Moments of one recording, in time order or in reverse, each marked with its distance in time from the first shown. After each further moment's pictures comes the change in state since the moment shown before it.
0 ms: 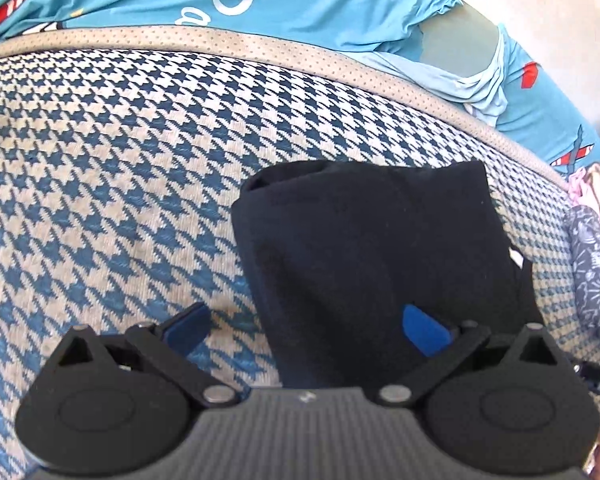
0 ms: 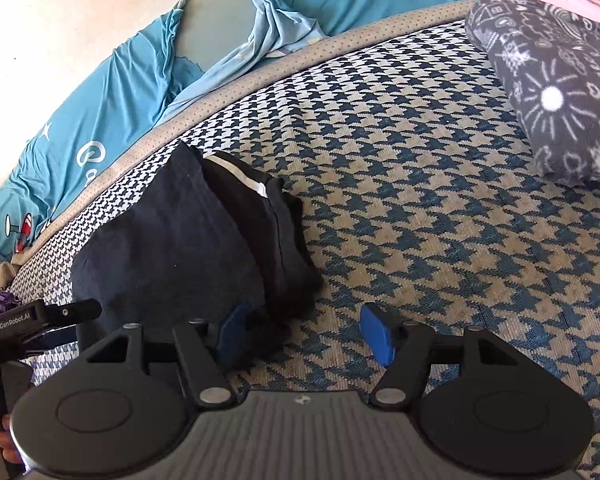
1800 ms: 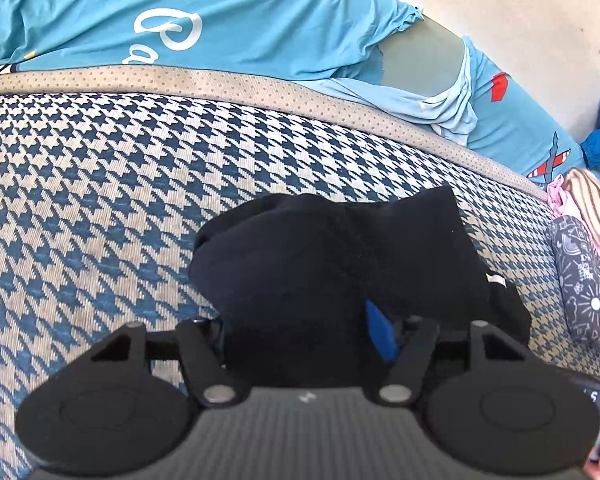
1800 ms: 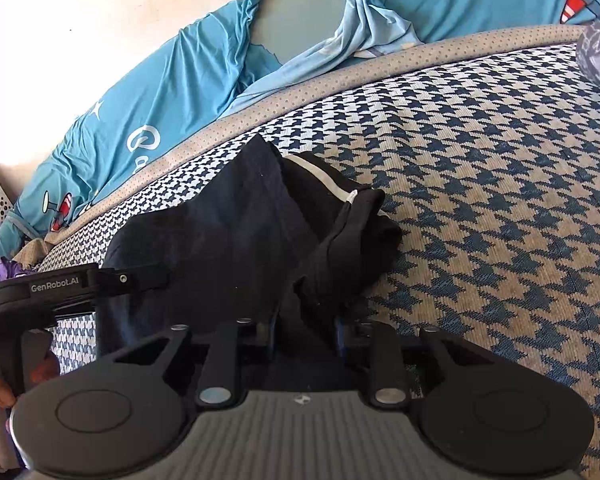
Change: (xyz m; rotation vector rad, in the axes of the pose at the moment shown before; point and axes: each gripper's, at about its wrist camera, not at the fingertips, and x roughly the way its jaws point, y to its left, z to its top) left arm 0.018 -0.022 0.006 0.084 -0.086 -0.040; right arm 0.052 0.034 0.007 -0.128 -0.036 0.145
